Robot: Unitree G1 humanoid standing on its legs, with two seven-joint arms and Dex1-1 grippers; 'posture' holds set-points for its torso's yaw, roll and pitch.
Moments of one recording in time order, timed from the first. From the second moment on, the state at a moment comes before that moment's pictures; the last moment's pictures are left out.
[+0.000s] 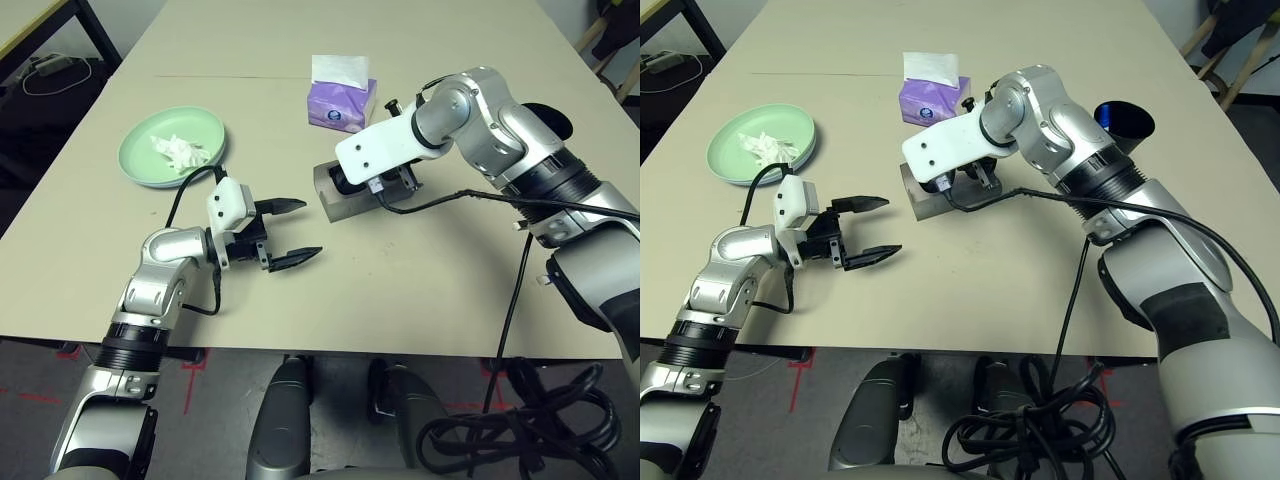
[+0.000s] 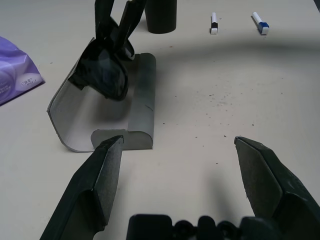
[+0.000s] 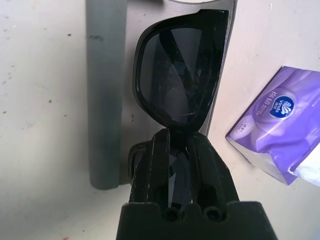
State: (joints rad) left arm -0.44 0.56 -0.05 0.11 -0.31 0.06 -1.13; right arm -1.32 -0.45 0.62 0.58 -0.54 -0.03 1.22
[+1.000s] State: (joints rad) left arm -0.43 0.56 -0.05 0.08 -0.31 0.08 -1.13; right arm -1.33 -0.38 0.62 0.71 -0.58 -0.03 1.20
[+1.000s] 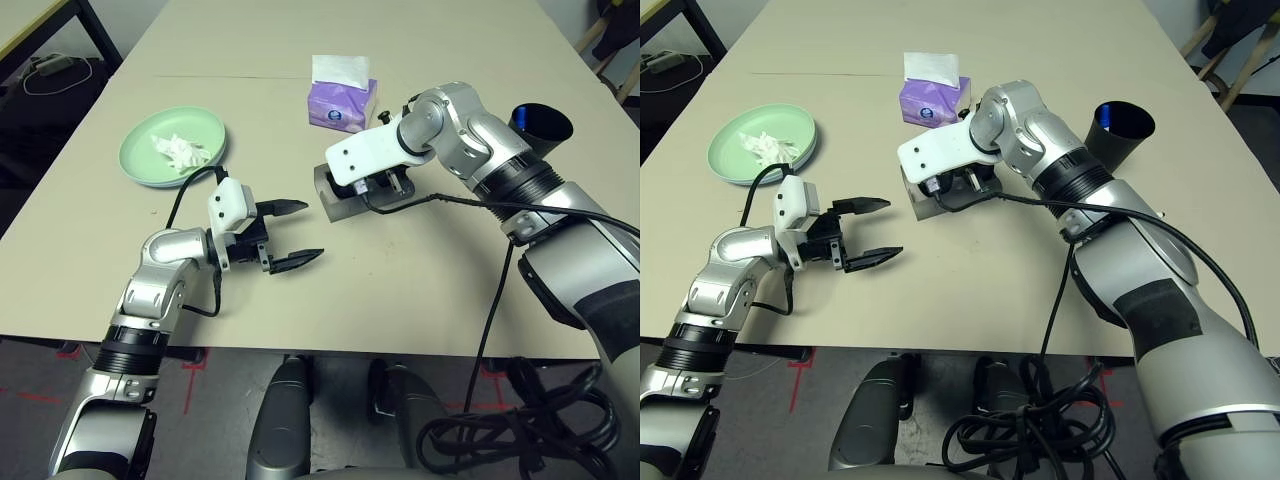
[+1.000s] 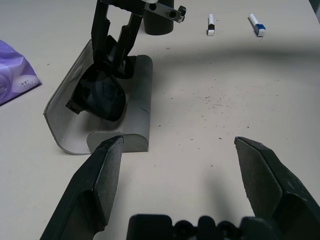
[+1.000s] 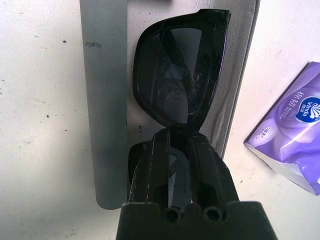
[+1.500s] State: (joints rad) left arm -0.43 0.56 -0.05 0.08 -0.31 0.08 -1.13; right arm -1.33 -0.38 0.62 0.70 -0.58 -0.03 1.24
